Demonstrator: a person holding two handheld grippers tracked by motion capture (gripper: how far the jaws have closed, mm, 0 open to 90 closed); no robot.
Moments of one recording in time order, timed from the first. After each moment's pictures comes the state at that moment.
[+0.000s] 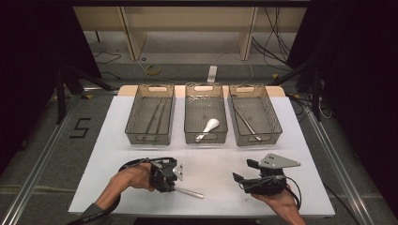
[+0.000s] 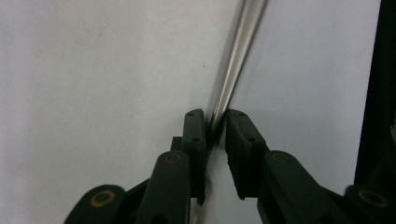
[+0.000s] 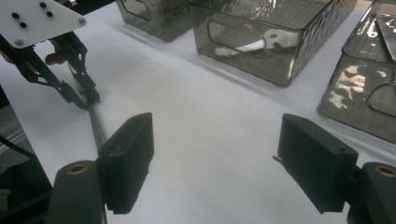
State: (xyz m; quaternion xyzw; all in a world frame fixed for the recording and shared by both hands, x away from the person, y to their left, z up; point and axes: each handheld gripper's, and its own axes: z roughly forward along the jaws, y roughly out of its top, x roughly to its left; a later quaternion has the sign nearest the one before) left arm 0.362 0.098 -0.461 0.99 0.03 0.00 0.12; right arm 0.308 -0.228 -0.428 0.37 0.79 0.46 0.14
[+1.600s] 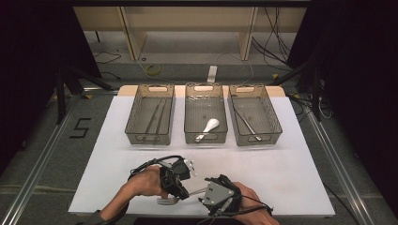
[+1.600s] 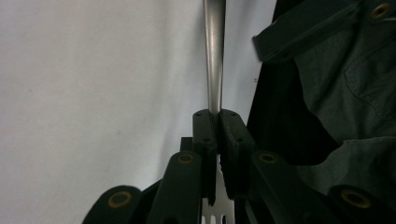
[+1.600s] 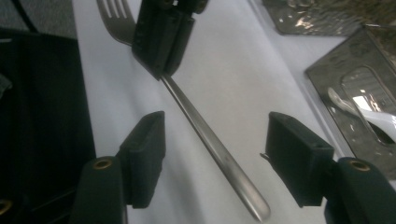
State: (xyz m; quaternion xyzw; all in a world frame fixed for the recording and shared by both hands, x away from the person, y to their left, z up) left arm 0.344 0.065 -0.431 0.97 0.14 -0.11 0.17; right arm 0.270 -0.113 -0.447 0.09 0.92 0.31 0.23
